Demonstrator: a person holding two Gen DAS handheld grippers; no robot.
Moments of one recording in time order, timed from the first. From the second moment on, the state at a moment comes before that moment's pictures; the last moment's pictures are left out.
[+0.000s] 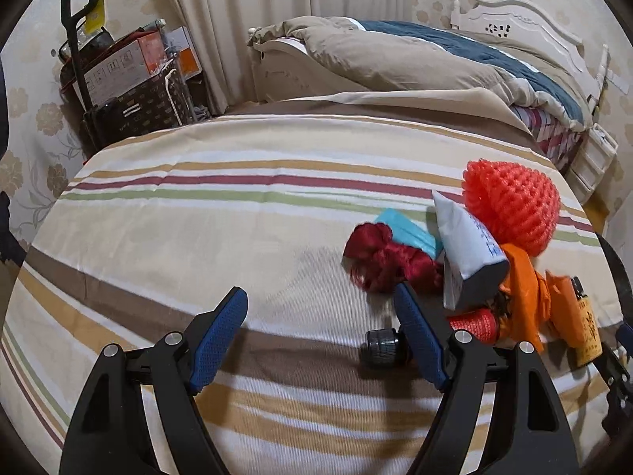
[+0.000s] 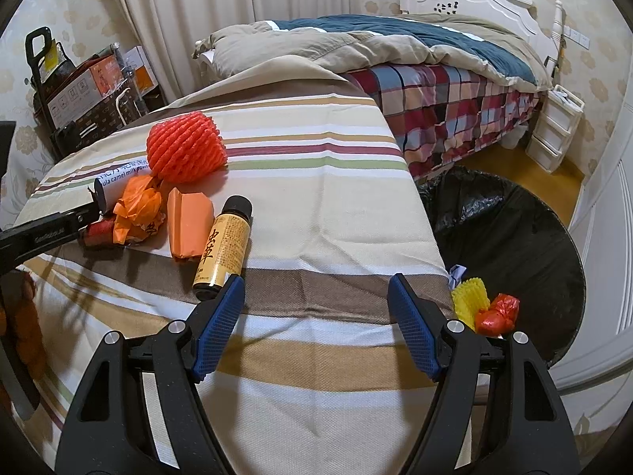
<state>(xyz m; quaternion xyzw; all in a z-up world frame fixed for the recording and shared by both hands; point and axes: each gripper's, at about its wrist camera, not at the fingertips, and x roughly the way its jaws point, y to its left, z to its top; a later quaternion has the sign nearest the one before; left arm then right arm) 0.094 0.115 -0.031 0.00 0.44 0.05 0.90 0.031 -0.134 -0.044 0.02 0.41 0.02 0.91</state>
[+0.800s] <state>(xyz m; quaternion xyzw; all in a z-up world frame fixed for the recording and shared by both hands) 0.042 0.118 -0.024 0.00 0.41 0.01 0.91 0.028 -0.134 -0.043 0.02 0.41 0.02 0.91</state>
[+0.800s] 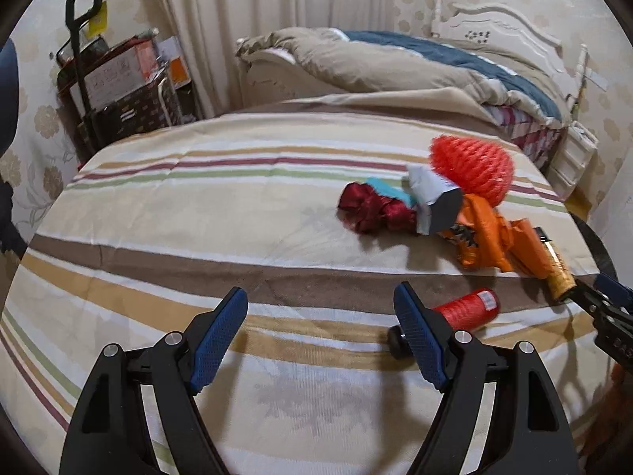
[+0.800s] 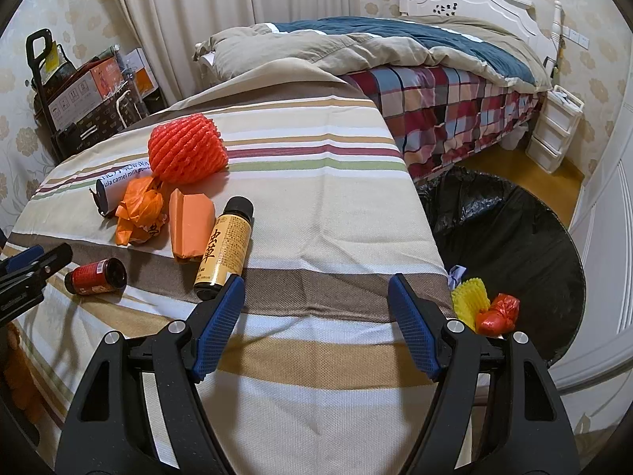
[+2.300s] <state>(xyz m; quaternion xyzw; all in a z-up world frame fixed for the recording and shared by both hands) 0.035 0.078 -0.040 0.04 0.43 -0.09 0.90 0.027 -0.134 -0.046 0.02 0.41 0.02 0.91</state>
